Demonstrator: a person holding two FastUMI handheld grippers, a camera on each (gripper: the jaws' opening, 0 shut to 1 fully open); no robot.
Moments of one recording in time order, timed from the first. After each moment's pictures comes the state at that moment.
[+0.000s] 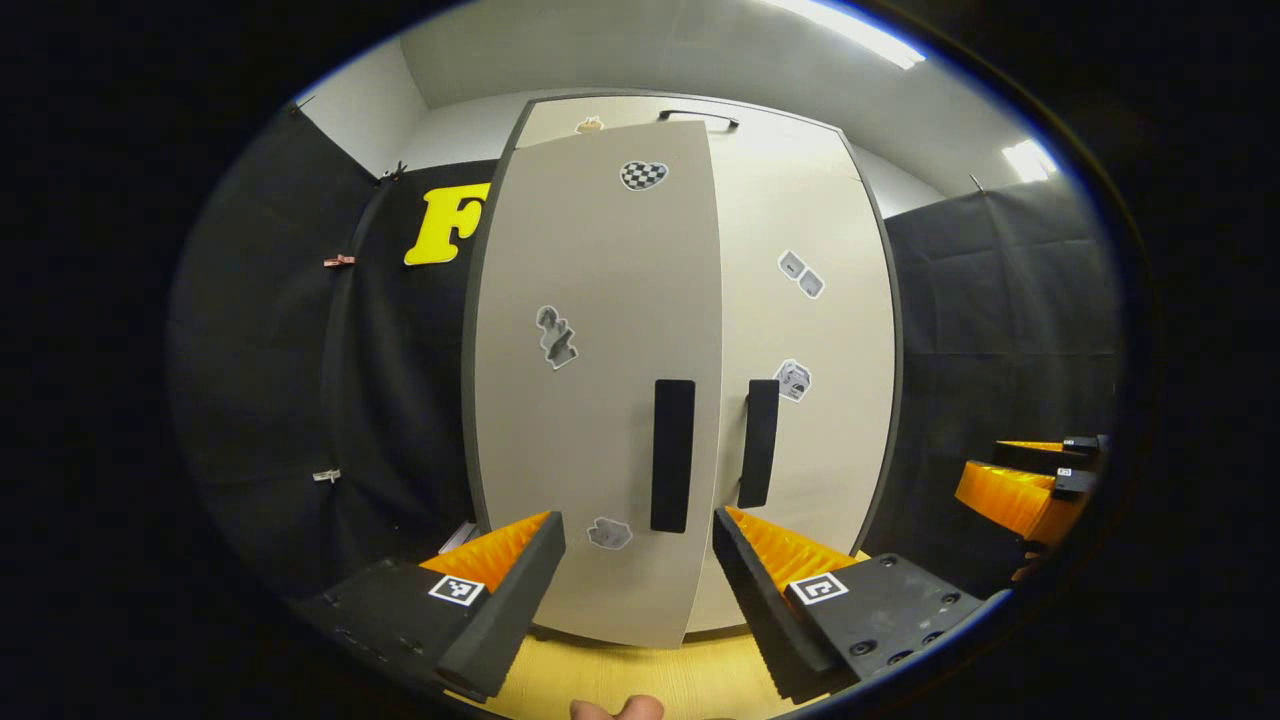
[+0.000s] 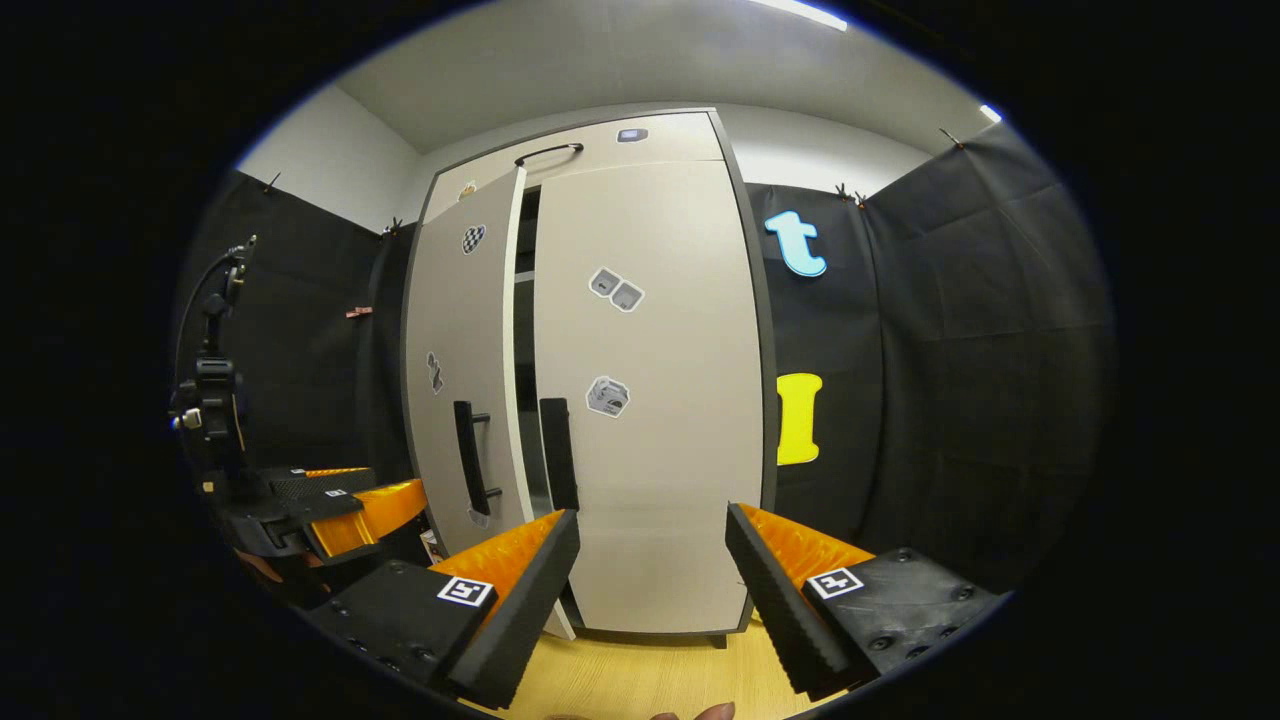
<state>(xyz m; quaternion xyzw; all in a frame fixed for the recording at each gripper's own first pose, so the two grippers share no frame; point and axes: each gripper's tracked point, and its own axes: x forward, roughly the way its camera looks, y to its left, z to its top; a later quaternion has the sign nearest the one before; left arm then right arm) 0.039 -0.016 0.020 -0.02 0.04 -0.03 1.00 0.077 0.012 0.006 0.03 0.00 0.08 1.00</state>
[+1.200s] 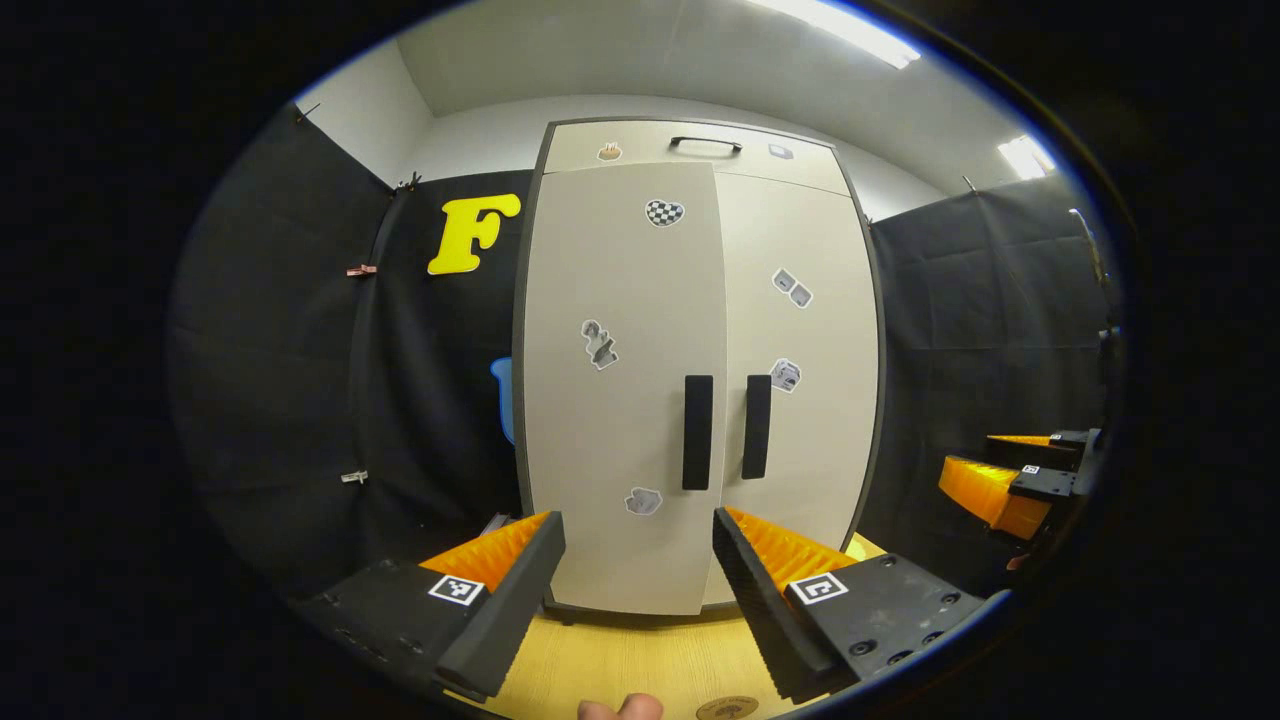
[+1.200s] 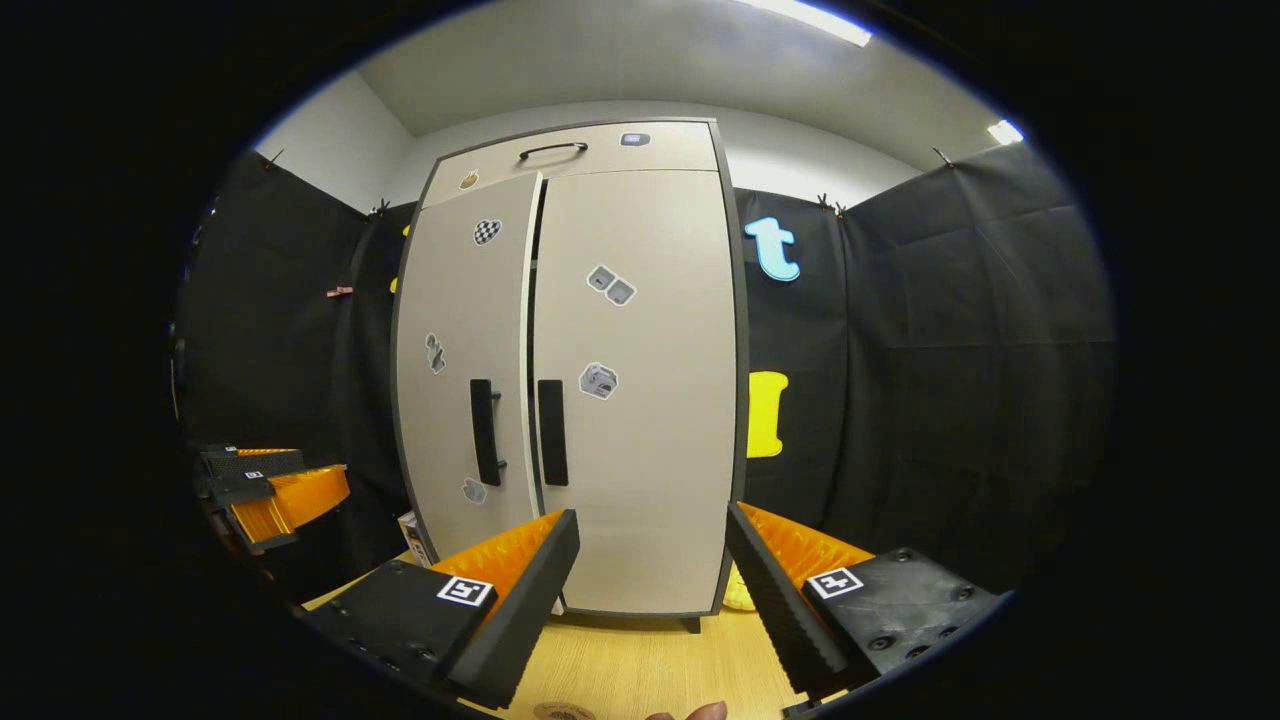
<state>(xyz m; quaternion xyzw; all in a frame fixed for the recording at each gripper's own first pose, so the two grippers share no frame) -0.035 0.013 0.025 -0.01 0.04 -0.03 1.00 0.042 0.012 -0.001 0.00 0.01 0.04 1.00</state>
